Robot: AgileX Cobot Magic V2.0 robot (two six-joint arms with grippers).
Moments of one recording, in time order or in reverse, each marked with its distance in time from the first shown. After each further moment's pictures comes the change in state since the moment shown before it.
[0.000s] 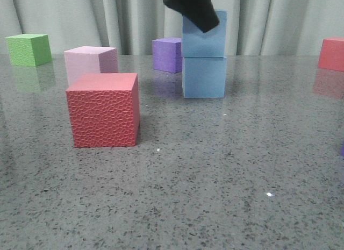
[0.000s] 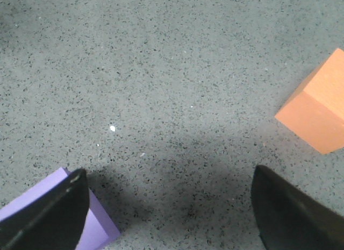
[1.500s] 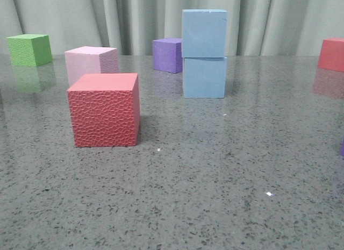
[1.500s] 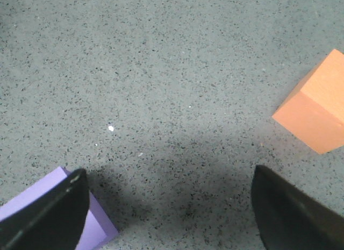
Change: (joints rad) left arm 0.551 -0.767 0.693 0.002 -0.211 -0.675; right arm 0.000 0.000 0.000 -0.006 0.000 0.000
